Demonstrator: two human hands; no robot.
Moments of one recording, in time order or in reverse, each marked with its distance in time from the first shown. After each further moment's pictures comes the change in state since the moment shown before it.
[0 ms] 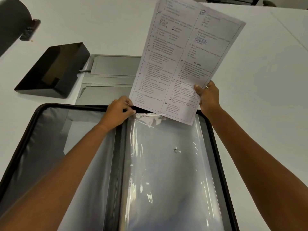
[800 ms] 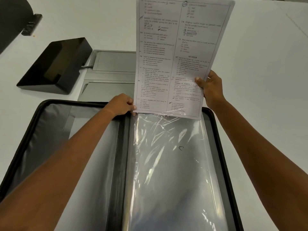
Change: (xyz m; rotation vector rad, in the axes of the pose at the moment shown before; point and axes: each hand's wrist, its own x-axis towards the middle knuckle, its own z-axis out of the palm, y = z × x) left_hand 0.024 0.003 -0.010 0.096 -0.243 -0.237; right_hand 0.000 -0.014 0.005 -0.138 -0.133 -0.148
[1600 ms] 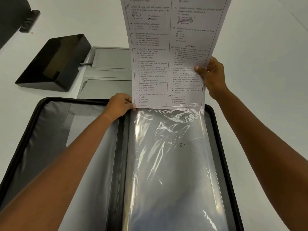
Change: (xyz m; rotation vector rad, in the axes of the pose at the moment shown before) left_hand -0.009 -0.006 0.013 -0.091 0.202 0.055; right_hand 0.012 -0.014 -0.001 -0.112 -0.045 -0.199
